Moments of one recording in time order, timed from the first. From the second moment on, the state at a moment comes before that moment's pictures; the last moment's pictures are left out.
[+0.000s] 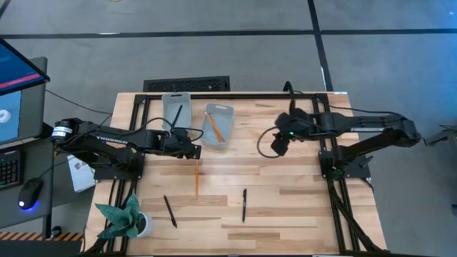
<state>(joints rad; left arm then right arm) 0.01 1.21 0.72 -0.49 -0.24 -1.27 -0.06 1.14 1.01 -0.88 0.34 0.39</state>
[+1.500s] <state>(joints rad) -0.14 1.74 1.01 -0.76 -0.09 -1.56 -0.05 1.20 0.91 -0.75 0.34 0.41</state>
